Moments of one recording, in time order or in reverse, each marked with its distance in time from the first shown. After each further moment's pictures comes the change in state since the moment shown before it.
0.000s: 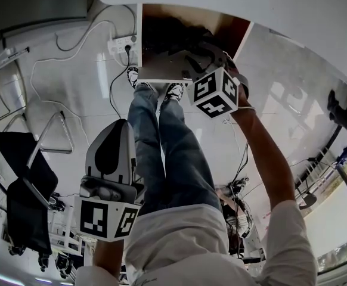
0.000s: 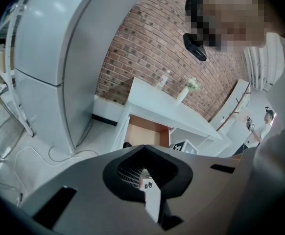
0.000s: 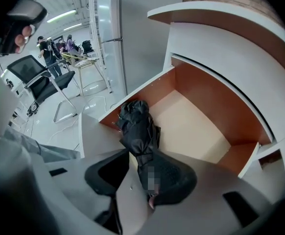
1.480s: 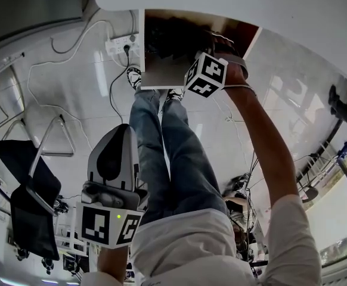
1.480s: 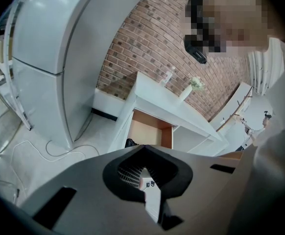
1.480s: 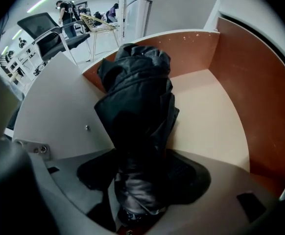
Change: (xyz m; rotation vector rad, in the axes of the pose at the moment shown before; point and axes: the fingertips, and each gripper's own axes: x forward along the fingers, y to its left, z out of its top) left arm 0.018 0.021 -0.007 -0.046 0.050 -0.025; right arm 0.090 -0.011 -0.037 -0.326 0.197 -0.018
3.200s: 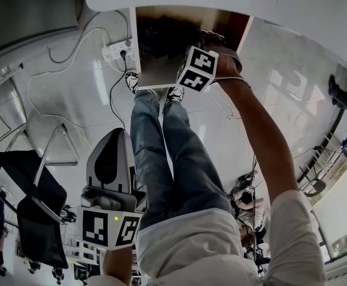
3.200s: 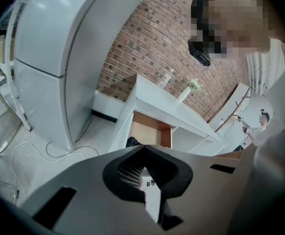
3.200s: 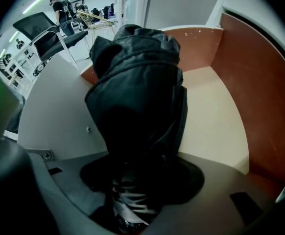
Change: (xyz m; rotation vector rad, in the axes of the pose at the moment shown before) left arm -0.013 0.004 -0.002 0.006 -0.023 -0.008; right arm 0.003 0.003 0.000 0.008 0.056 0.027
